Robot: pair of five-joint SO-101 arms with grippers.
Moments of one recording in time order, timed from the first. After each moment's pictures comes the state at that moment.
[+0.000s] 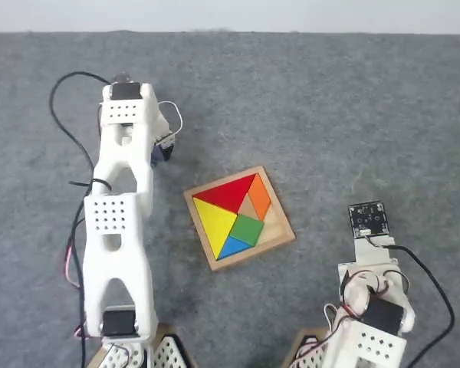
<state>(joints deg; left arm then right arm) -8.8 63.3 -55.0 98.9 36.3 17.0 -102.7 95.7 75.3 26.3</state>
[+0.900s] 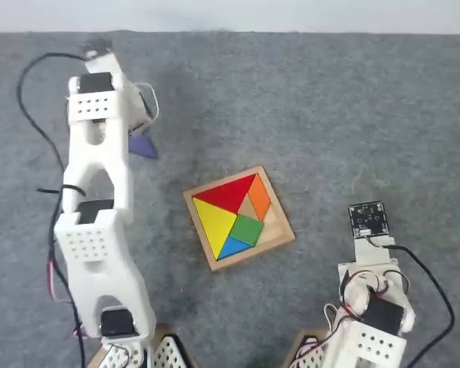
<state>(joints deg) -12.2 36.3 -31.5 83.4 23.4 17.0 -102.7 95.7 75.3 26.3</state>
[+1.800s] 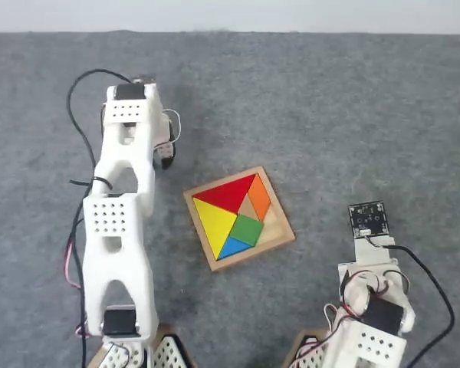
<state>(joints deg) -7.9 58.2 -47.2 98.2 12.7 17.0 -102.7 95.7 75.3 26.3</state>
